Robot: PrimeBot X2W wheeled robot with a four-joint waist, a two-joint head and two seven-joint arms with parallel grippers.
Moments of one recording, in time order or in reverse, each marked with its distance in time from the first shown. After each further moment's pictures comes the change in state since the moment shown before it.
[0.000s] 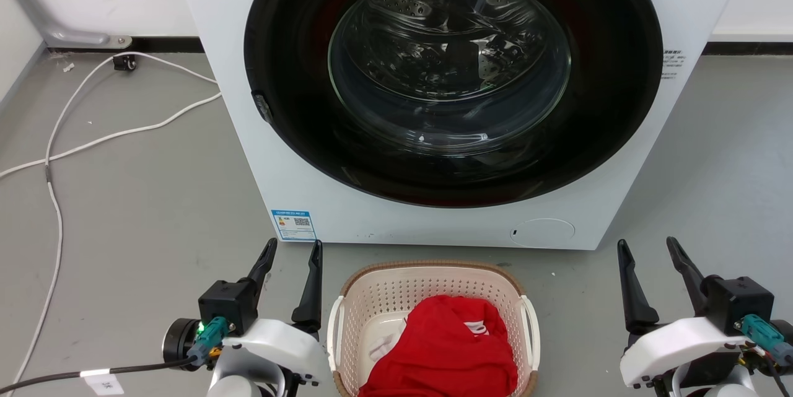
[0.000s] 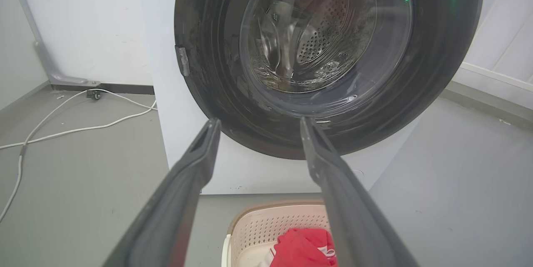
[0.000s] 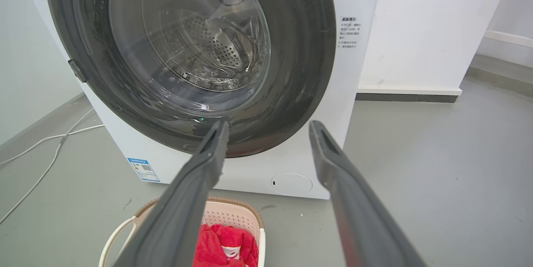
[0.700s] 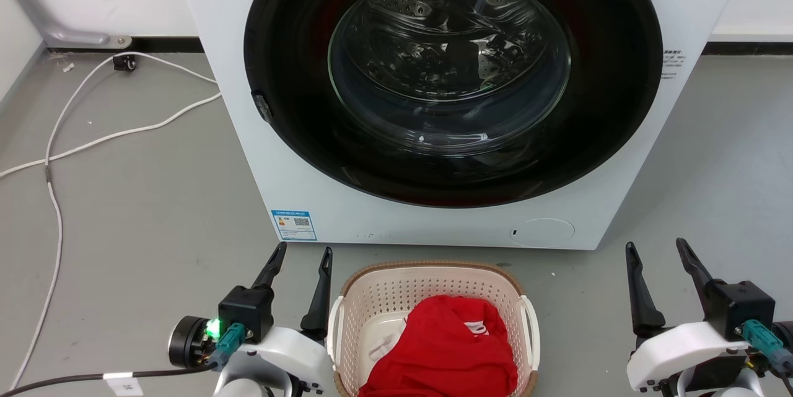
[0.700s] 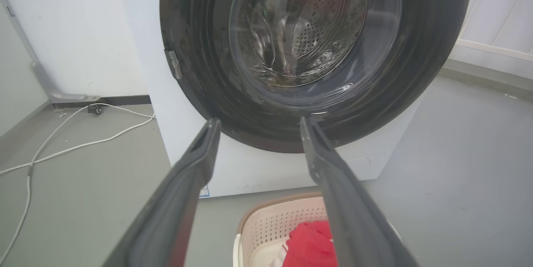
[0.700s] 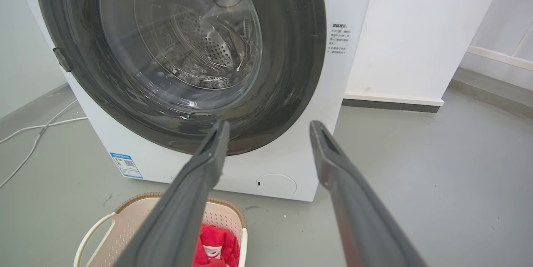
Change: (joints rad) left arm -0.004 -0.025 0.021 0.048 0.131 -0.028 -0.038; right arm 0.009 0.000 -0.026 -0.002 -0.074 0.000 -0.022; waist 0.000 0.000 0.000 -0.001
